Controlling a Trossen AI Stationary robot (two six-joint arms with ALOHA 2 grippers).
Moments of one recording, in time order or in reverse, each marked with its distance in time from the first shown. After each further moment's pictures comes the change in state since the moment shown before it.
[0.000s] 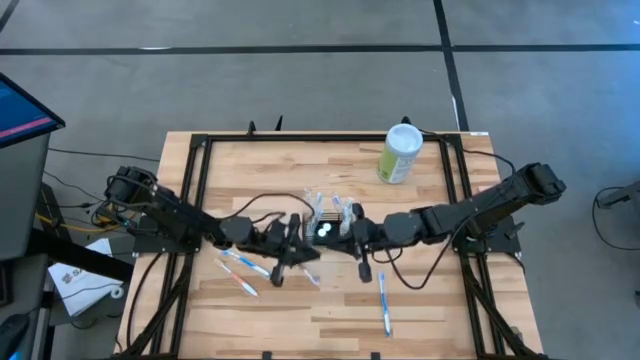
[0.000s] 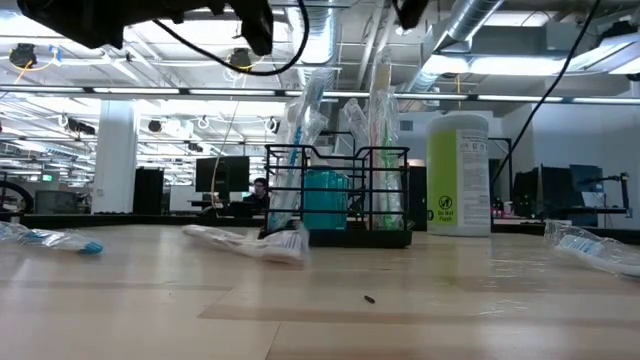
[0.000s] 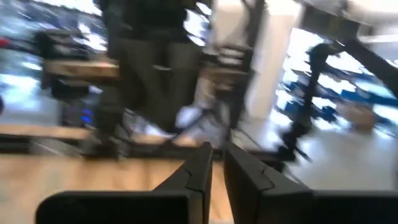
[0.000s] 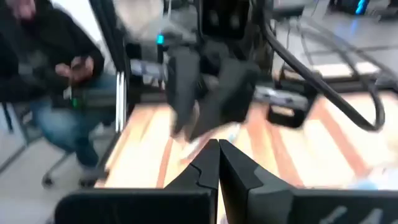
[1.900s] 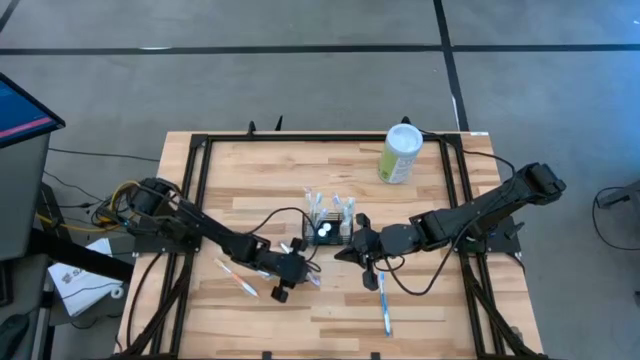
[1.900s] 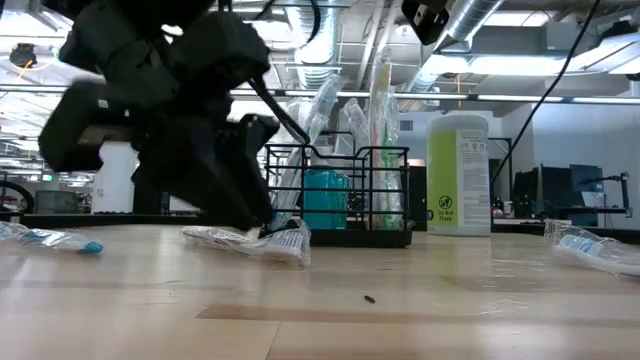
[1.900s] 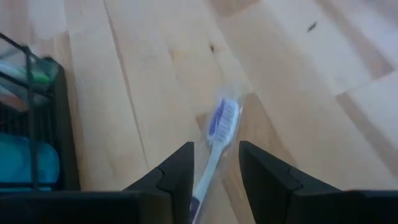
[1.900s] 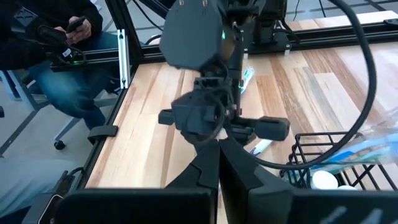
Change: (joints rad) left arm -0.060 0.232 0.206 -0.931 -0.083 0.285; right arm 0.044 0.000 0.000 -0.161 0.003 0.079
